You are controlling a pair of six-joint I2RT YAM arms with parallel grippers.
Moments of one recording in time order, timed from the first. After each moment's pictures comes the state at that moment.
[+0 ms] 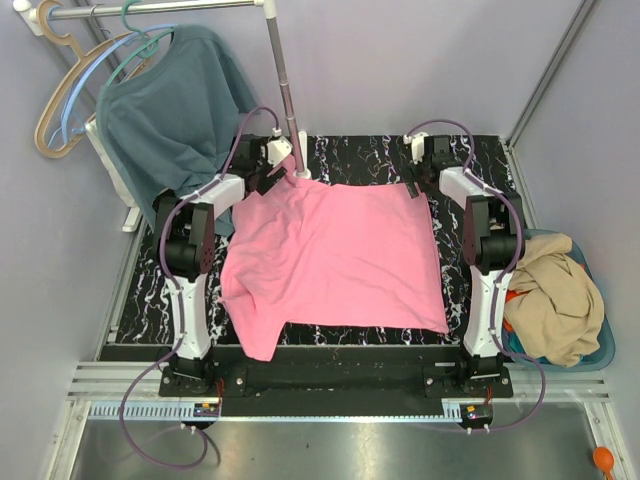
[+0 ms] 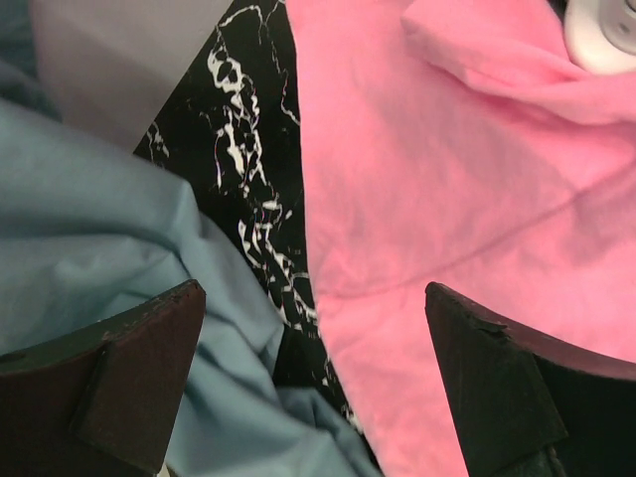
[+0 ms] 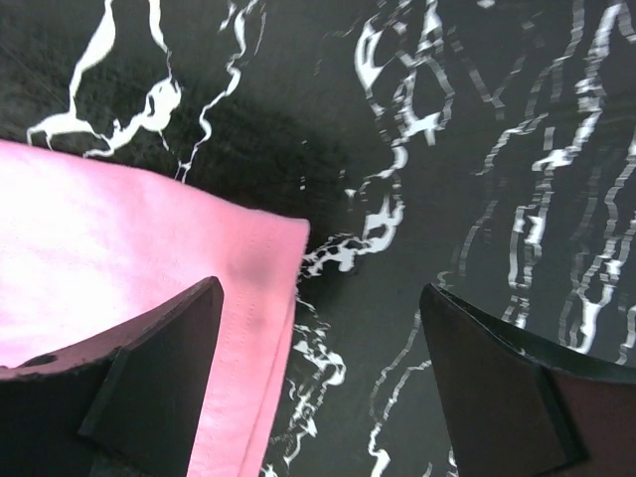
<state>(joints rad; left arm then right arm) -0.21 2.12 1.56 -0.06 -0.10 0.69 0.10 2.20 1.66 -0.25 0.09 -0.35</state>
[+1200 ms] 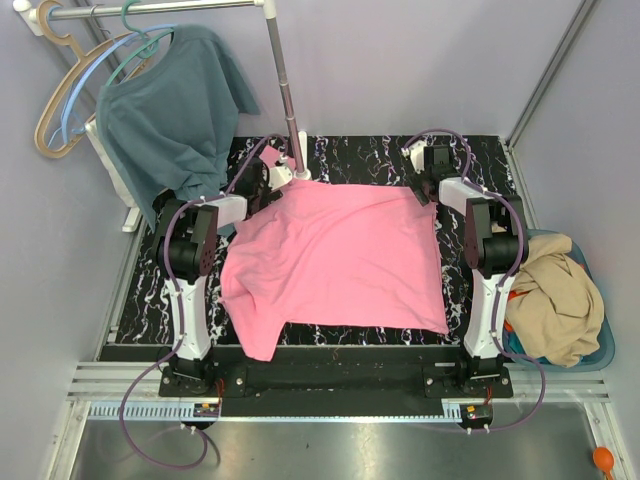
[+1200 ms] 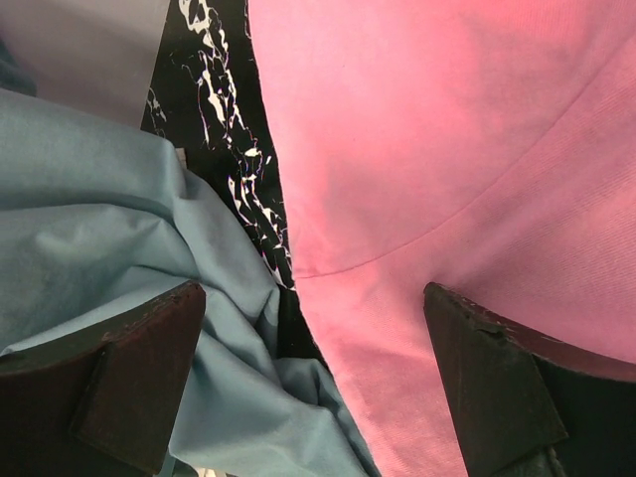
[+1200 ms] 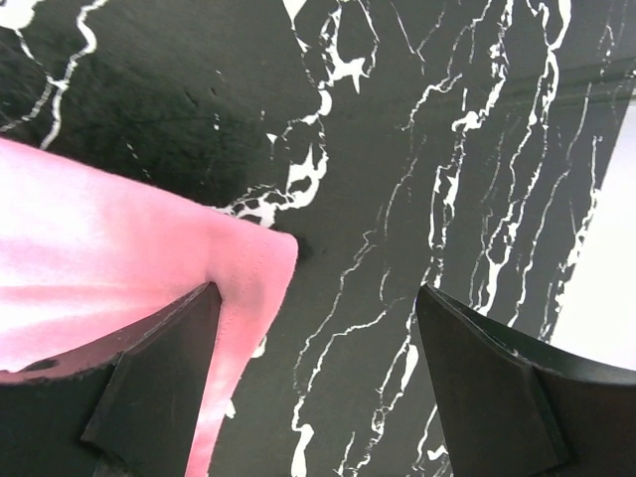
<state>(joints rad) -0.22 2.12 1.33 0.18 -0.22 0.92 0.11 2.16 1.51 -0.10 0.27 -0.55</state>
